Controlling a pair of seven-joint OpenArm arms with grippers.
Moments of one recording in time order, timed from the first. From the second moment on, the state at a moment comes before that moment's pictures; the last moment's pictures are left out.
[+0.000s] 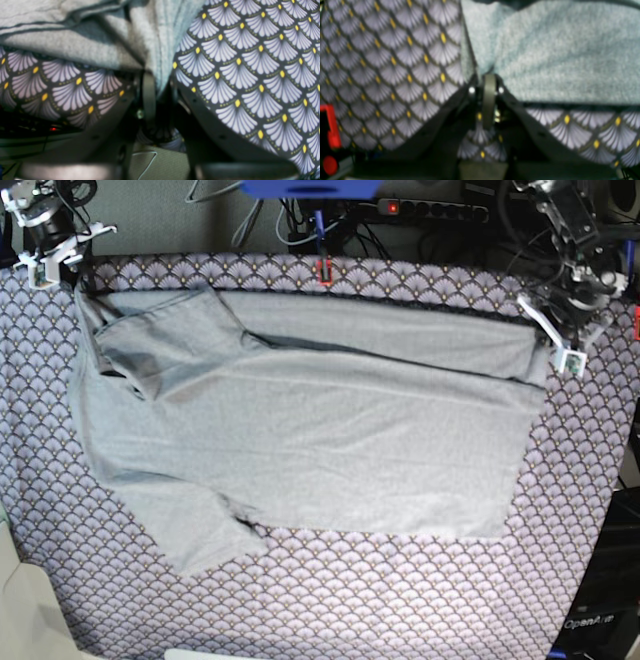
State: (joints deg) left arm 14.6 -4.6 -39.0 94.2 5.3 -40.3 38.4; right arm -37.1 20.8 24.3 73.3 4.6 34.5 14.7
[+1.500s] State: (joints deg) left arm 15.2 -4.6 -39.4 93.8 5.7 -39.8 37.9; right arm -37.2 20.2 24.3 72.3 4.9 35.5 16.0
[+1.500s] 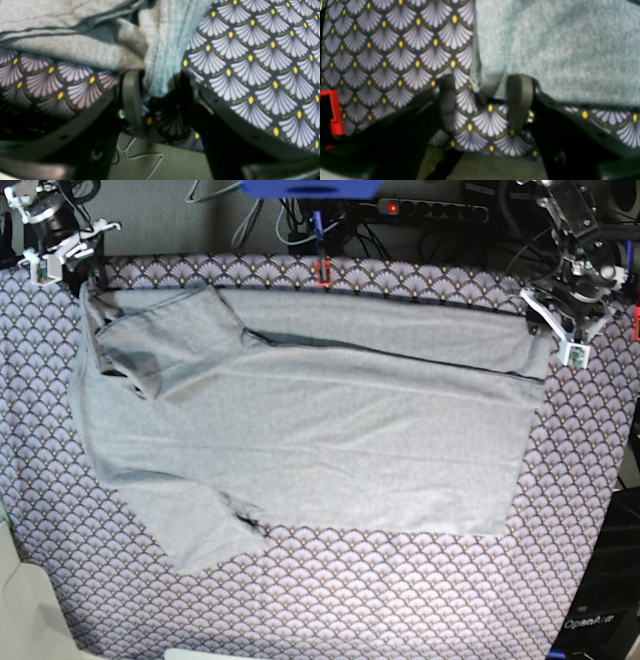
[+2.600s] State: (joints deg) left arm 14.5 -4.9 -40.5 93.9 5.8 -40.1 38.1; right arm -26.0 19.1 47.5 72.8 -0.3 39.7 5.4
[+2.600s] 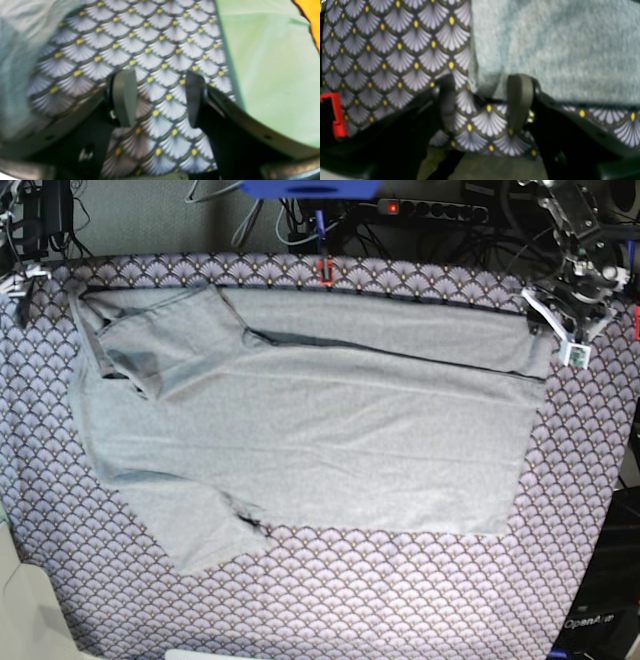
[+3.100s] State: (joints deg) left arm 1.2 -5.0 -43.9 100.5 6.5 -40.0 39.2; right arm -15.0 13.5 48.6 84.5 -5.2 40.3 4.1
